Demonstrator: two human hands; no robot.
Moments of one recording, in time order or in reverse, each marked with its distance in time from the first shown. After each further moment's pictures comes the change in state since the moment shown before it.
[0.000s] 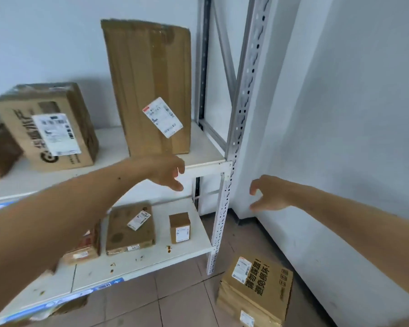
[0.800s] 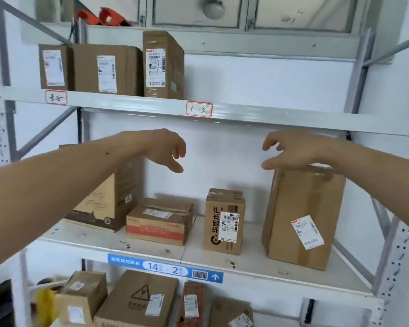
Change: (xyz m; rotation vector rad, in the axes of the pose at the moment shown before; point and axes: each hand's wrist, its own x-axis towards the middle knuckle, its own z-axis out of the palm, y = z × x) left_hand -0.429 -0.213 -0.199 0.145 0.524 -0.481; right_hand -0.126 -0.383 -0.276 -0.092 0.653 -0.558
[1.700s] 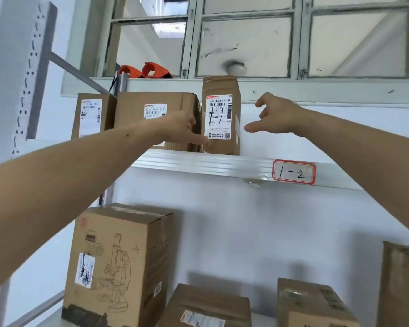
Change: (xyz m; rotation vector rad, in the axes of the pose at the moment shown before) left_hand 0.133 -0.249 -0.098 -0.293 0.472 -0.172; right_hand 0.324 -0.179 -0.059 0.342 0.419 -0.032
